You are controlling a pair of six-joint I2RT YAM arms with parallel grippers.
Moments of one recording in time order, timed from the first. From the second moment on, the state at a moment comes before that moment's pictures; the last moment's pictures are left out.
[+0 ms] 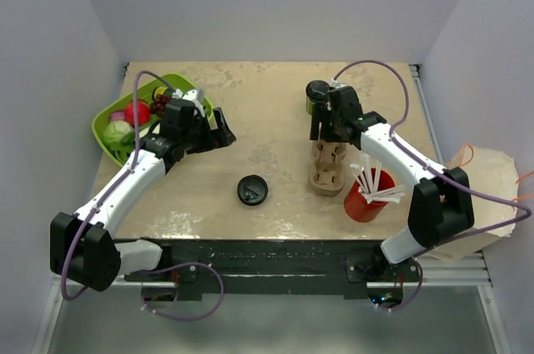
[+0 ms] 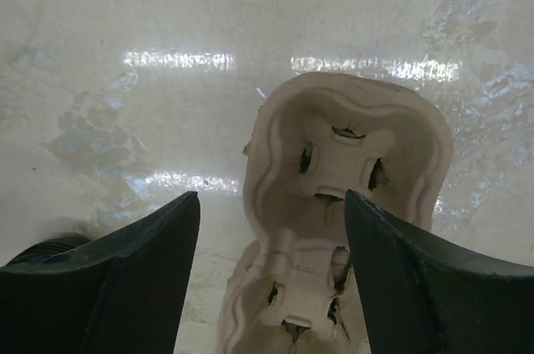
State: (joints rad) left arm -0.33 1.24 0.98 -0.42 0.11 -0.53; right arm 0.39 1.52 1.17 -0.47 0.09 0.40
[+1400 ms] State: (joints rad) left arm -0.34 1.21 0.96 -0.43 0.07 -0.54; right arm 0.53 1.56 1.28 -0.66 0.36 0.36
